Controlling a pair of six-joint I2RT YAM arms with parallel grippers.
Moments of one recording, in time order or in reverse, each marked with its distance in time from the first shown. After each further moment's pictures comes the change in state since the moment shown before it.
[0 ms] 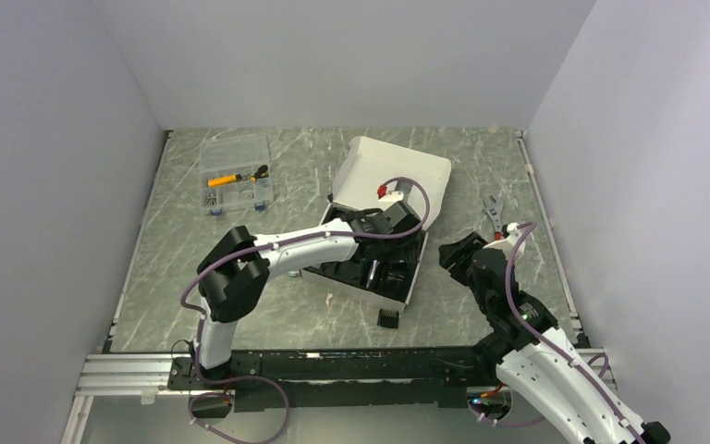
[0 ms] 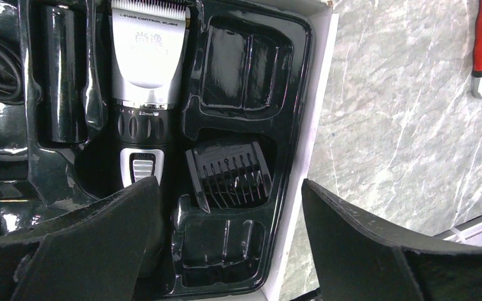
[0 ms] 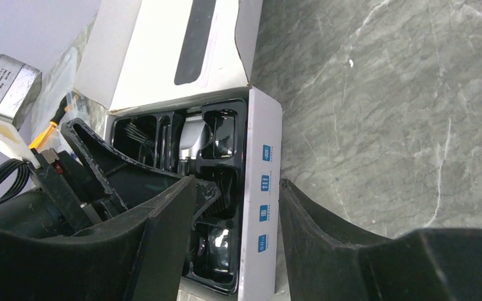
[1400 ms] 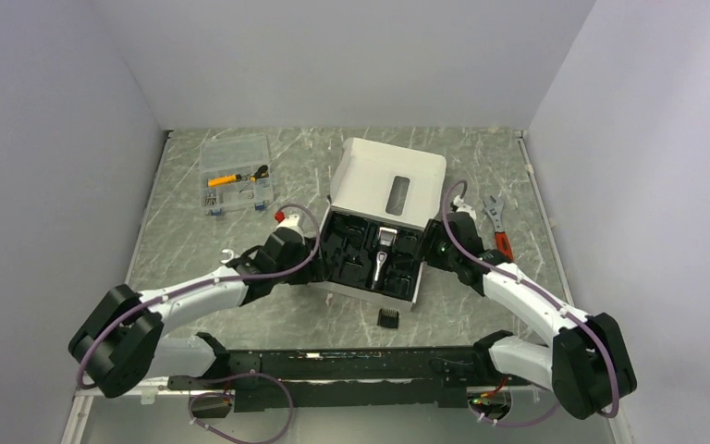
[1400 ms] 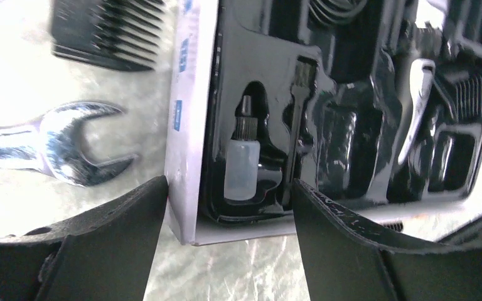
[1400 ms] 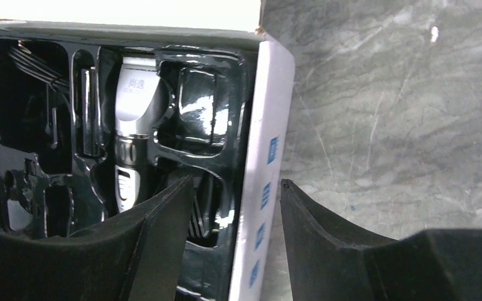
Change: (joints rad) left arm 0.358 -0.681 -0.971 0.462 0.180 0.151; right arm -0.139 0.621 0.076 0.258 -0.357 -0.251
